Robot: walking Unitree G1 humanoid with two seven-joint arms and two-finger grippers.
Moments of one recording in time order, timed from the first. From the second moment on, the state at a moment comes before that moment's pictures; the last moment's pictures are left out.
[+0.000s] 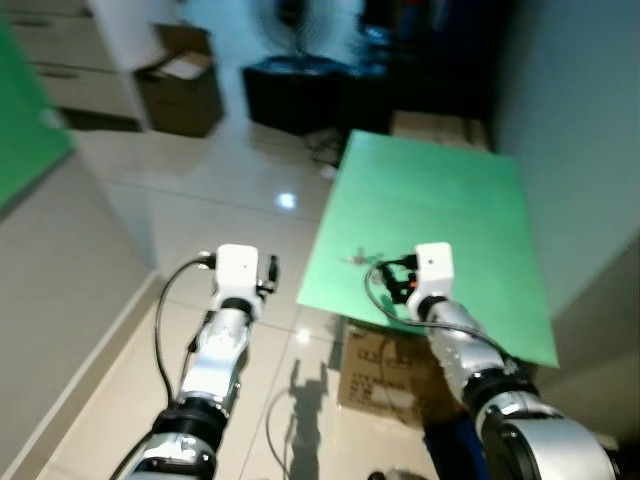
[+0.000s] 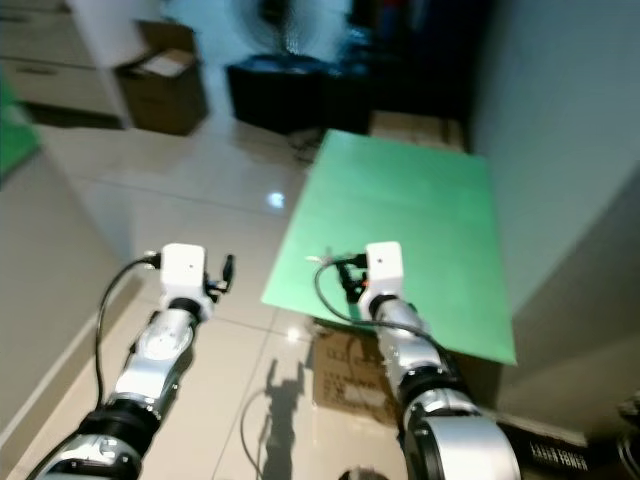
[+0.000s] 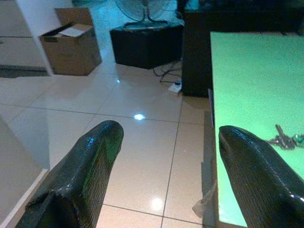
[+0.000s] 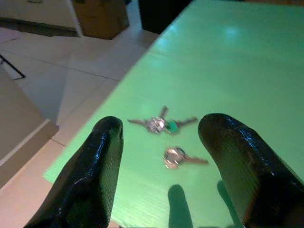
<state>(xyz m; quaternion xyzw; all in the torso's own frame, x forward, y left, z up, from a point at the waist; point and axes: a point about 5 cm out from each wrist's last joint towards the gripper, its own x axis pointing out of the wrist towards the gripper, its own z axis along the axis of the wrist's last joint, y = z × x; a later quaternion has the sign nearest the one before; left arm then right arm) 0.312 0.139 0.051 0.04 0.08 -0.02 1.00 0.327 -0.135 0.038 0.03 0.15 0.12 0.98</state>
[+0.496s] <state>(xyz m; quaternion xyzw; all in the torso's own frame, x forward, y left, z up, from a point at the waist) 0.310 0.142 0.049 0.04 0.08 -0.02 1.00 0.327 -0.132 0.039 0.02 0.15 0.13 0.98</state>
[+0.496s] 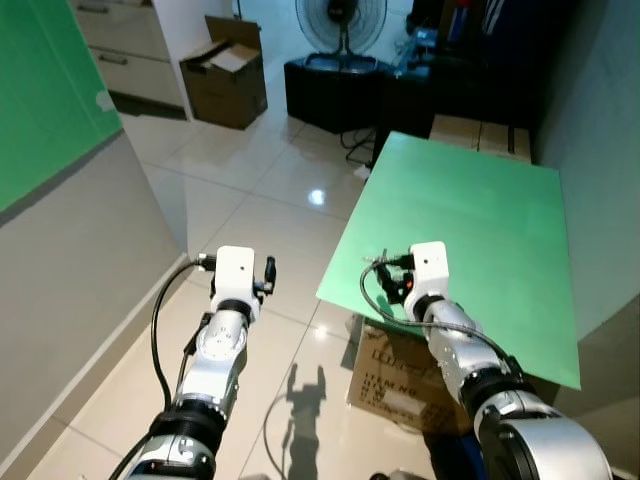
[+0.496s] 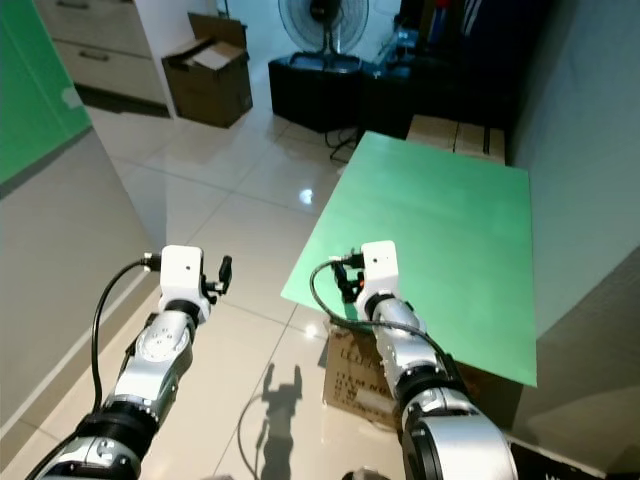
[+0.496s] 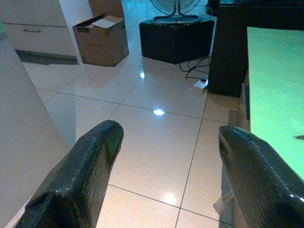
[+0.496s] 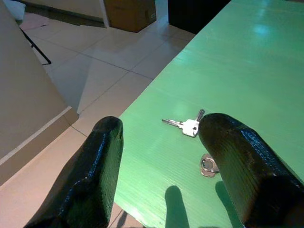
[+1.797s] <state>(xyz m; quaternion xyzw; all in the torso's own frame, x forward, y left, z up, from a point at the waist) 0.308 0.146 0.049 0.05 0.08 -0.02 1.00 0.316 -0.142 0.018 0.01 0.22 0.09 0.97</state>
